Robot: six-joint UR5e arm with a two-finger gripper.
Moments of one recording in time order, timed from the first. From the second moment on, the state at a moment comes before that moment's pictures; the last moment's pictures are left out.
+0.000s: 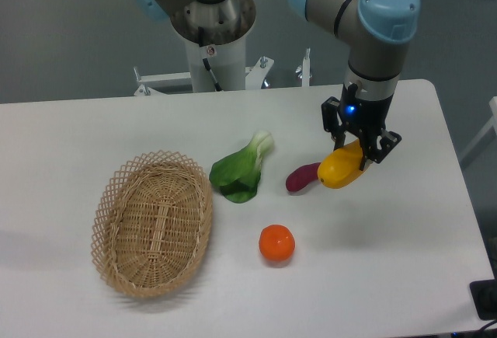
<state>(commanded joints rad) 2.68 -1.79 -1.62 -1.14 1.45 1.47</state>
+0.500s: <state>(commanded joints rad) 2.70 -1.79 -1.66 -1.12 1.45 1.49</state>
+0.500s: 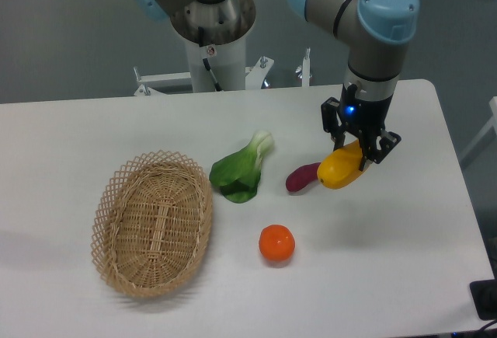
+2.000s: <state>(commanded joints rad) 2.91 -1.78 -2.05 -0.89 1.47 2.04</state>
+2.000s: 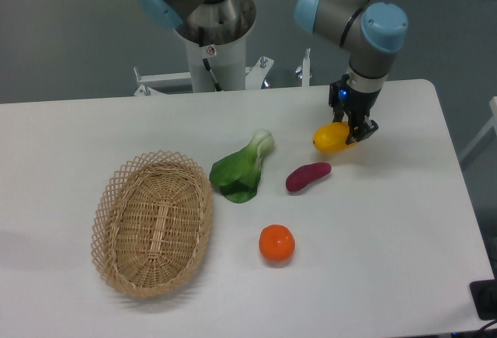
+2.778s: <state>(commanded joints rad) 2.91 -1.79 -2.06 -0.89 1.47 2.03</state>
